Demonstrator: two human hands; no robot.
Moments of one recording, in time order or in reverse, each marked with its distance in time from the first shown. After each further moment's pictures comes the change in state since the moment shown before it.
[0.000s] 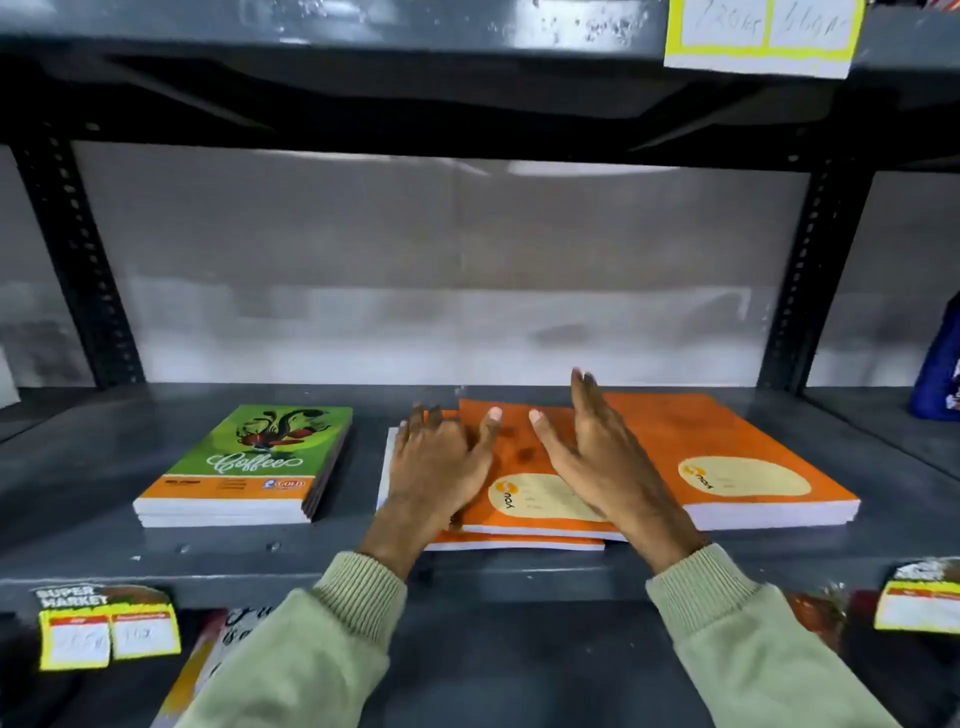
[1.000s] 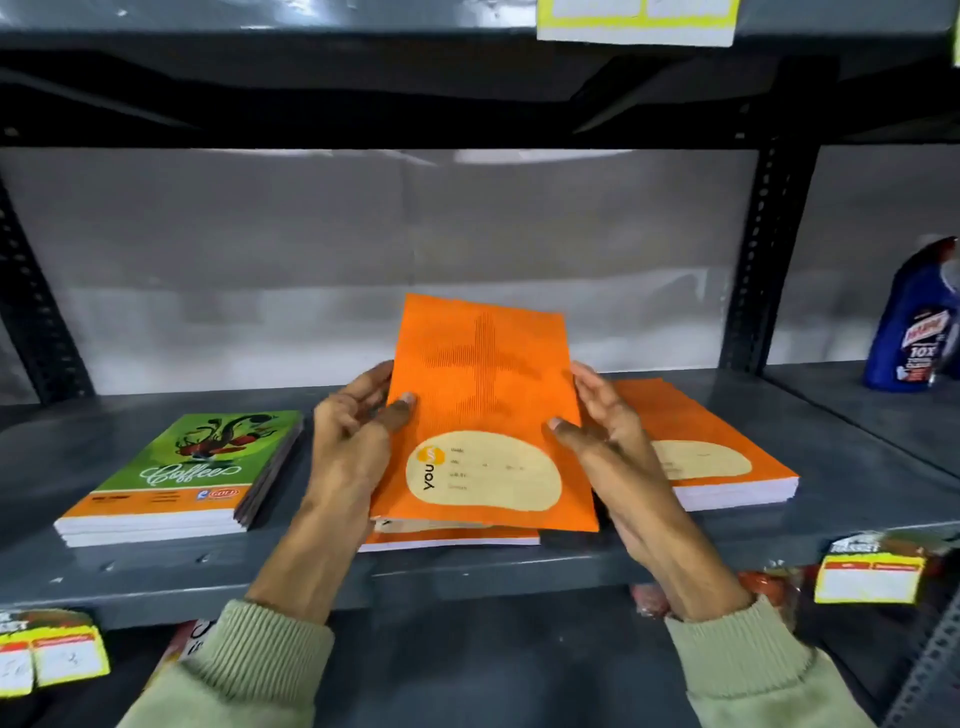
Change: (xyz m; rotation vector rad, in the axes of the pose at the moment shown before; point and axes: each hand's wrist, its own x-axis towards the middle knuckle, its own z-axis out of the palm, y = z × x) left_hand -0.020 0.028 -0.031 -1.106 0.192 -0.188; right_hand -0.032 0.036 -0.038 0.965 0.018 0.111
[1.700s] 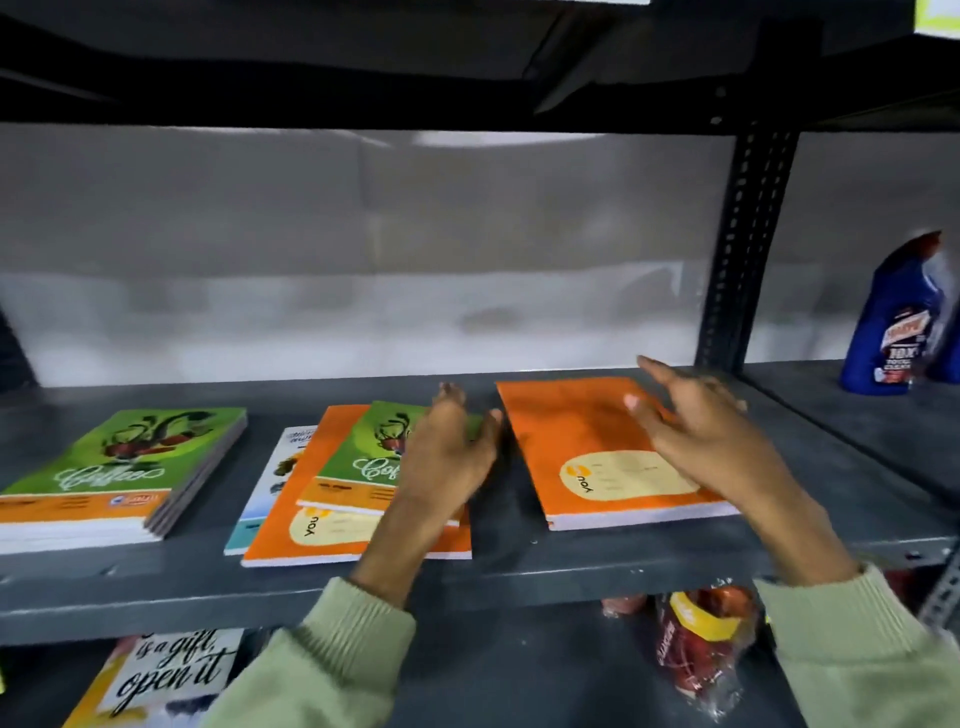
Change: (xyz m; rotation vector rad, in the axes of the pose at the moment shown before) left_hand 0.003 -0.049 0.118 0.883 -0.176 0.278; right_hand 0.035 -0.018 -0.129 -1.051 0.053 -0.025
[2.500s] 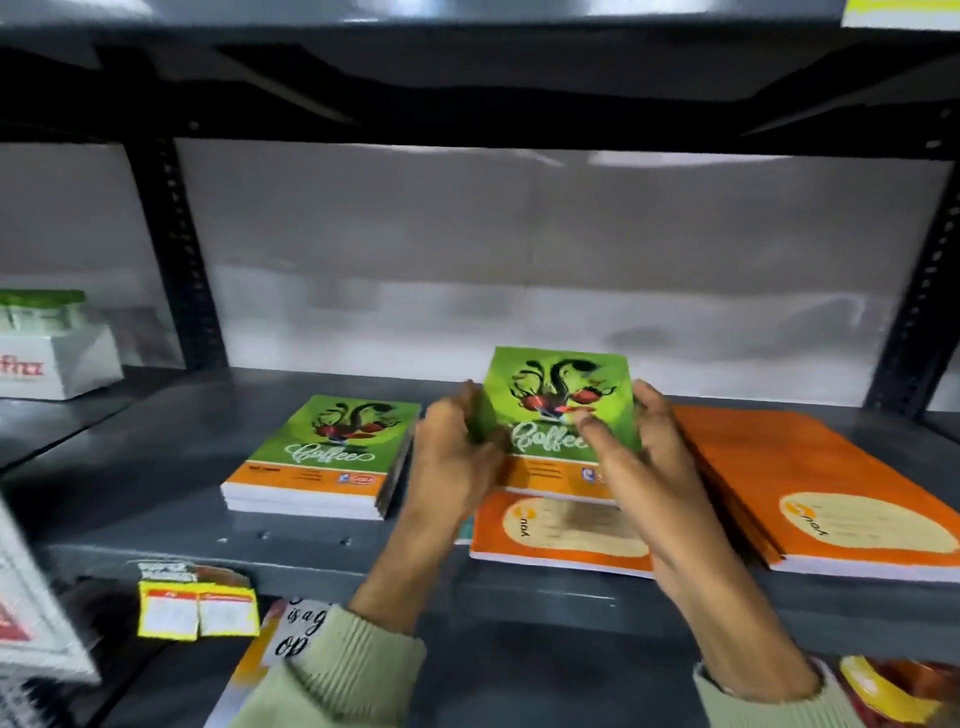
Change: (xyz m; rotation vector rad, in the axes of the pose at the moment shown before) left_hand -0.019 -0.111 -0.134 -0.336 0.147 -0.119; right_hand -0.043 -0.201 0.112 0.929 -0.019 0.007
